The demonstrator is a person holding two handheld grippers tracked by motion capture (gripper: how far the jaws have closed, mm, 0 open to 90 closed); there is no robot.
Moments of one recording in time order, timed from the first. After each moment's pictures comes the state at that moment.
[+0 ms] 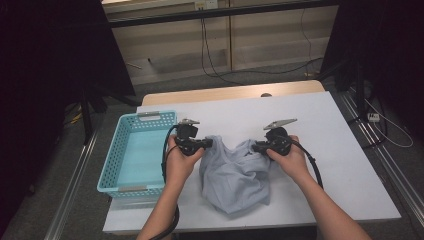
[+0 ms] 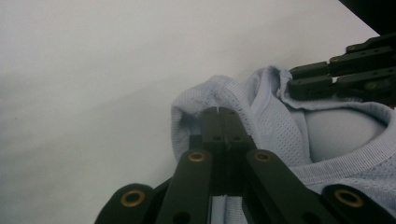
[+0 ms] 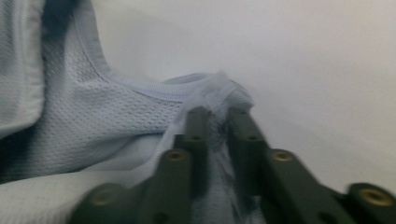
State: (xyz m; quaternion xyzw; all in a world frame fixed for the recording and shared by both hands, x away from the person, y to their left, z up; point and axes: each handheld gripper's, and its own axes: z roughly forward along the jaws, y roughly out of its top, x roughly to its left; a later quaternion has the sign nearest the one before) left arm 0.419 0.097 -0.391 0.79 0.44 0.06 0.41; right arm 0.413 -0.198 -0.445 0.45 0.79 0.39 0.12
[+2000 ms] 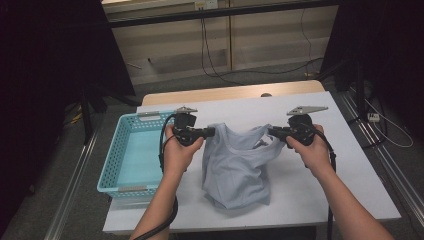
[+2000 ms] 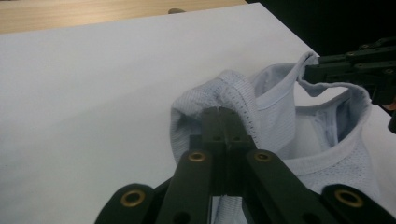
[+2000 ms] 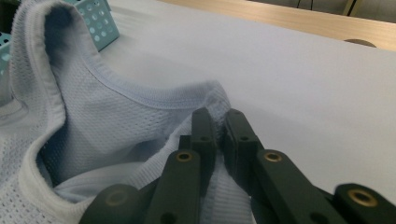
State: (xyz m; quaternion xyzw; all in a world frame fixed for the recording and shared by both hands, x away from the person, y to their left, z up) left arm 0.423 0.095 -0.353 0.78 0.42 0.05 0.46; right arm 0.397 -0.240 -0.388 0.46 0.75 0.44 0.17
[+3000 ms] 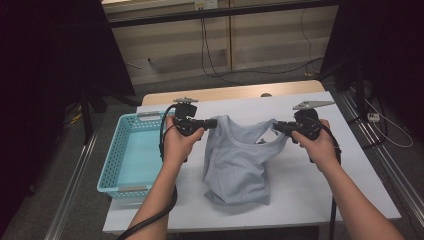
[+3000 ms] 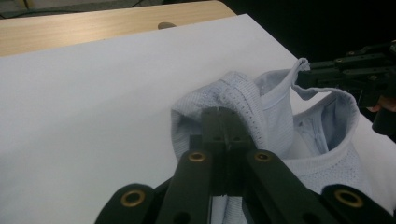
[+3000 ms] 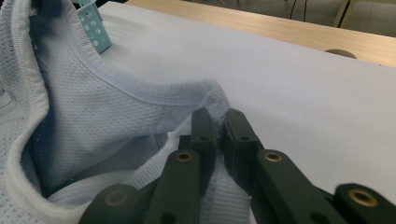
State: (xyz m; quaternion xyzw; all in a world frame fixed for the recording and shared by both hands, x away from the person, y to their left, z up) left arm 0.447 0.092 -0.340 0.78 0.40 0.03 0.47; right arm 0.406 -0.255 -0.379 0.46 0.75 0.44 0.17
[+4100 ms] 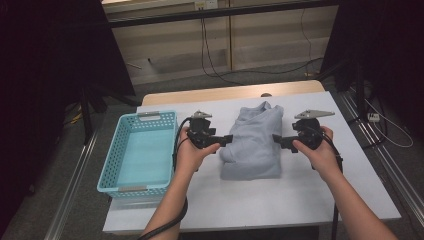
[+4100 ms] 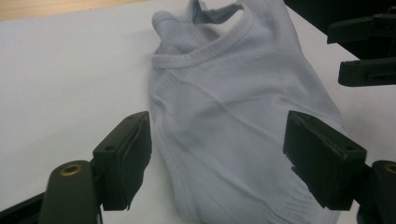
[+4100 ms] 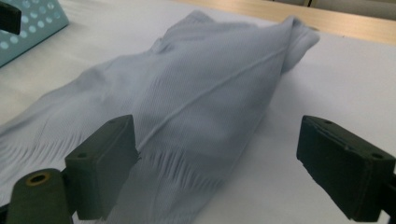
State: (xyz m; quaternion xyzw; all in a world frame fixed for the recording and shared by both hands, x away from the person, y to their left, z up) left arm 0.435 0.065 -0.395 0.80 0.39 0.06 0.46; right arm 0.396 -0.262 -0.408 0.49 0.74 0.41 0.21
